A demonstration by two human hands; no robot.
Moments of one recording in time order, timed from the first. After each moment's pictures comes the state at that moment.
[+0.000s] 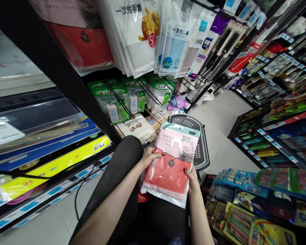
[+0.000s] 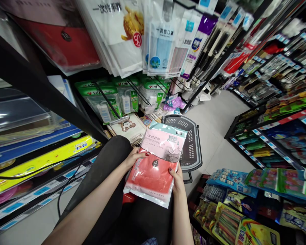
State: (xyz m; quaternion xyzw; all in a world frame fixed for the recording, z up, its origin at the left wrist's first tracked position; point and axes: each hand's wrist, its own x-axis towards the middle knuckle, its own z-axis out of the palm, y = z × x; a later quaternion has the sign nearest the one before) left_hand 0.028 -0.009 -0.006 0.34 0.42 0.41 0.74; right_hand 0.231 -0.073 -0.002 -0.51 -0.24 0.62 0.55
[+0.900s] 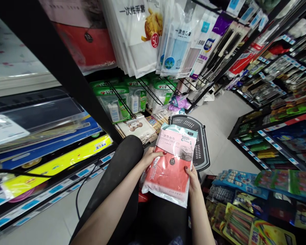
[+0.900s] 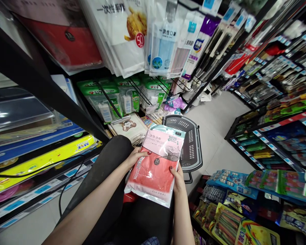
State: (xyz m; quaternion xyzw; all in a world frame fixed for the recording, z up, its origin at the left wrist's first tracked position) left_hand 0.030 -0.007 -0.010 0.31 0.42 0.42 0.74; right_hand 0.232 -0.070 -0.003 -0.51 -0.22 0.64 0.54
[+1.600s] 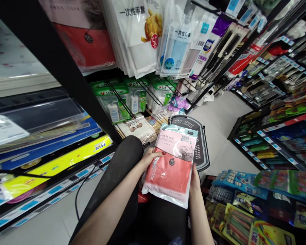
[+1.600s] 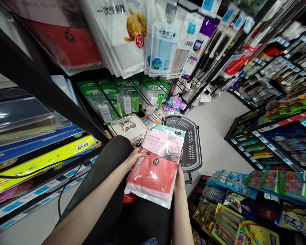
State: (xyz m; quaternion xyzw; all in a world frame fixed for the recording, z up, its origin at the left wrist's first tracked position) left_hand 0.030 -0.008 -0.008 0.27 0.42 0.41 0.76; right_hand 0.228 -0.070 0.008 -0.49 -0.20 0.68 0.51
